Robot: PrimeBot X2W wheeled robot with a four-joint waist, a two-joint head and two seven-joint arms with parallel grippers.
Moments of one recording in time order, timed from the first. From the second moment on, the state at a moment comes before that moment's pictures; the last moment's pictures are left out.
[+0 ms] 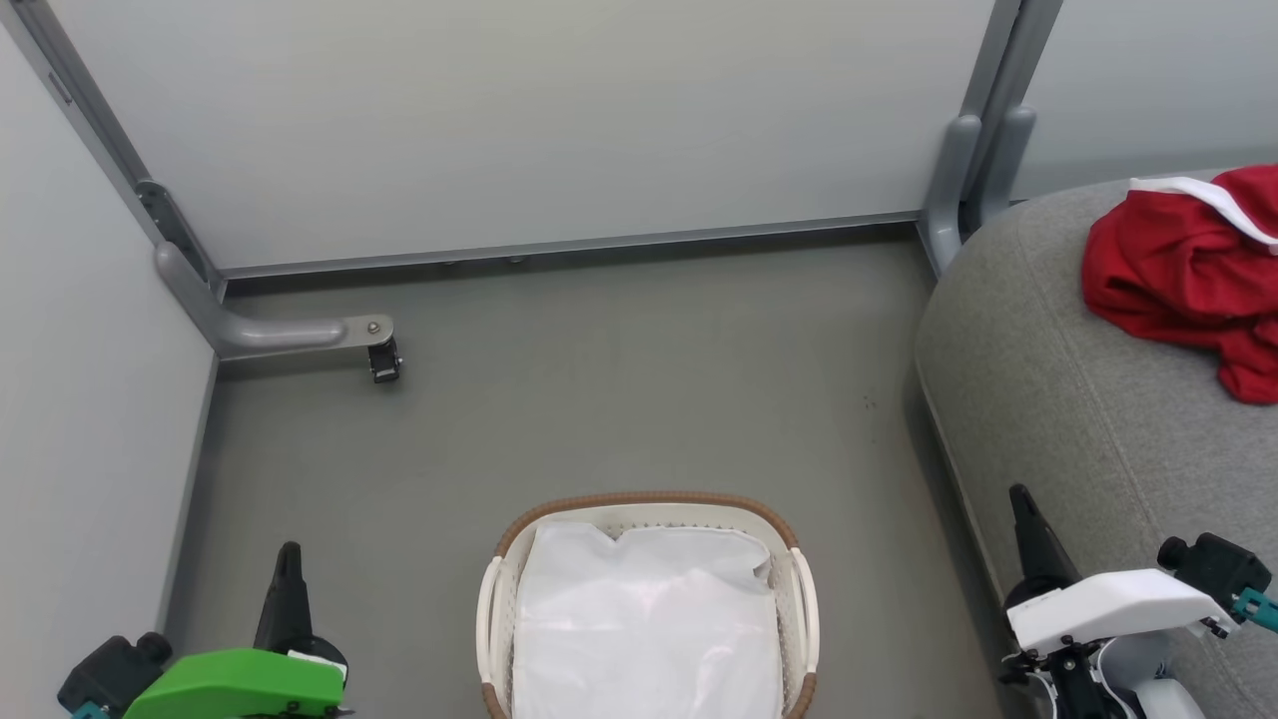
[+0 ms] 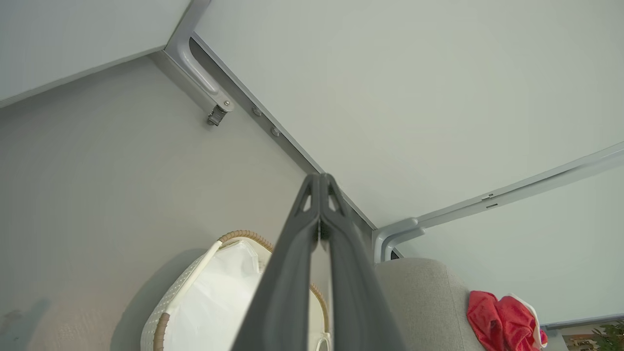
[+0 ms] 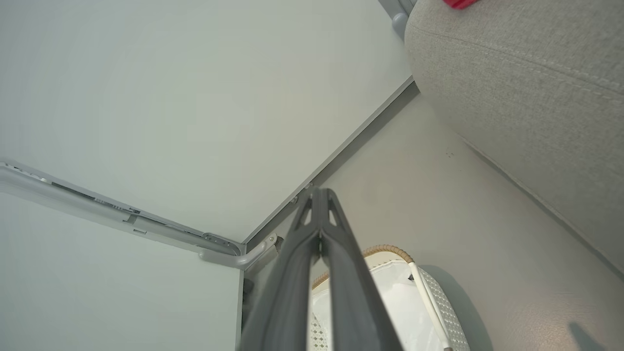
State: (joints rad) left arm 0.01 0.05 0.04 0.26 -0.99 -0.10 -0.07; right arm -0.07 -0.05 -0.02 0.29 0.93 0.13 -0.07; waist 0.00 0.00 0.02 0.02
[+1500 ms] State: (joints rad) left arm -0.06 0.05 0.09 0.25 -1.39 -0.12 0.05; right arm -0.09 -0.05 -0.08 0.26 1.37 0.13 0.05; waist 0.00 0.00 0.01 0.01
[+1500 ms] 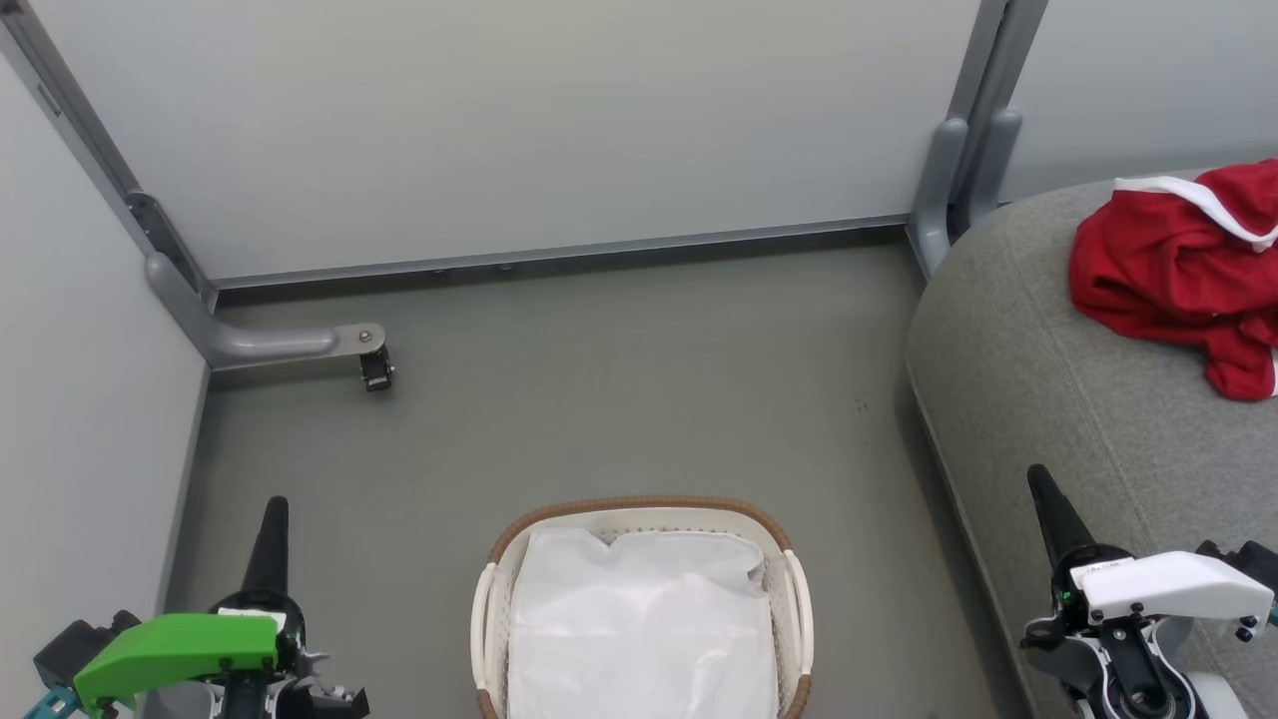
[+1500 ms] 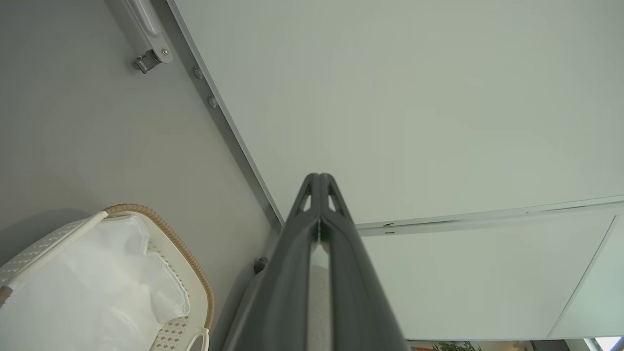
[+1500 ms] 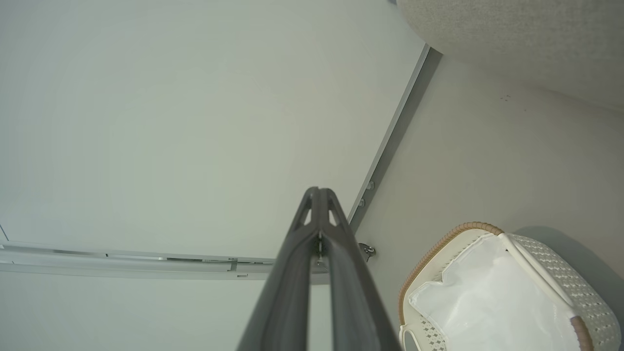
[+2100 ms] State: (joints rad) left arm -0.08 0.05 0.10 0.25 -1.51 -0.12 0.09; right arm -0.10 -0.05 -0.09 0.25 1.51 0.13 0.08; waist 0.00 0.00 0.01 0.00
